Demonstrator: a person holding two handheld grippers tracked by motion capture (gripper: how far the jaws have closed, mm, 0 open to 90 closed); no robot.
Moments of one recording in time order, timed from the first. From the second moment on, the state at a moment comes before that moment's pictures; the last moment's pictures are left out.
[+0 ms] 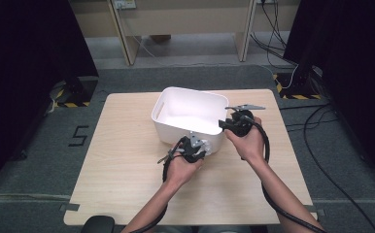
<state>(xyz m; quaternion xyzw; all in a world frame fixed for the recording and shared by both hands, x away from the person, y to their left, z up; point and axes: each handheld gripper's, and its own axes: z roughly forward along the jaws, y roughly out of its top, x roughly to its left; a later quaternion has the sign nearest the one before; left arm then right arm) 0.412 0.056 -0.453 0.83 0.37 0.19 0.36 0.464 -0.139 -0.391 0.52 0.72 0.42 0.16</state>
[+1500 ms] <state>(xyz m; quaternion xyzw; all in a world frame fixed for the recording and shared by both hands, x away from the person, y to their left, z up) 0.406 0.046 -0.430 0.83 0.35 0.20 0.38 0.464 -0.137 -0.391 0.52 0.73 0.42 0.16</state>
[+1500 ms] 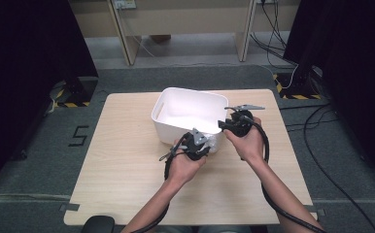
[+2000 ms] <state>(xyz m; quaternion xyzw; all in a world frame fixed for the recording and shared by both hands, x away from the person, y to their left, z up) 0.409 0.046 -0.442 0.84 0.36 0.20 0.36 0.464 -0.137 -0.391 0.52 0.73 0.42 0.16</state>
